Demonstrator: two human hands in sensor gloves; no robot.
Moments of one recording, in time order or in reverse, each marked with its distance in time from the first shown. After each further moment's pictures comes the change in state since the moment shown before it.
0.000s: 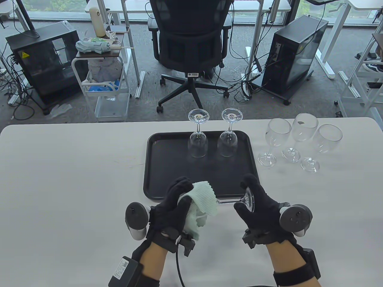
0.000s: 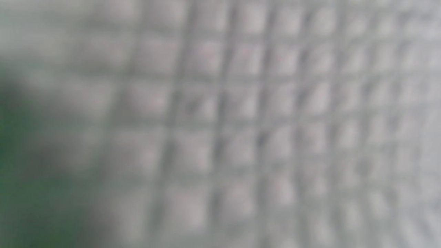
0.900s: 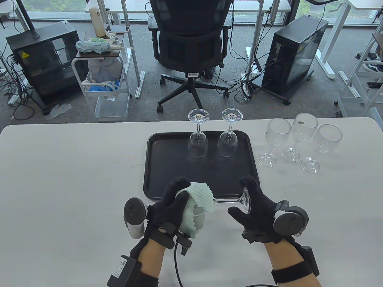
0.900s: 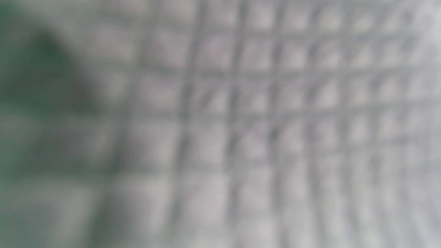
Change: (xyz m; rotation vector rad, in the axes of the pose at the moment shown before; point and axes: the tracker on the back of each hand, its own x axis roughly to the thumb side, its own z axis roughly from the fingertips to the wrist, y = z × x) left_hand -0.009 0.005 0.000 -0.029 0.137 0.077; right_hand -0.005 0.008 0.002 0.022 -0.072 0.080
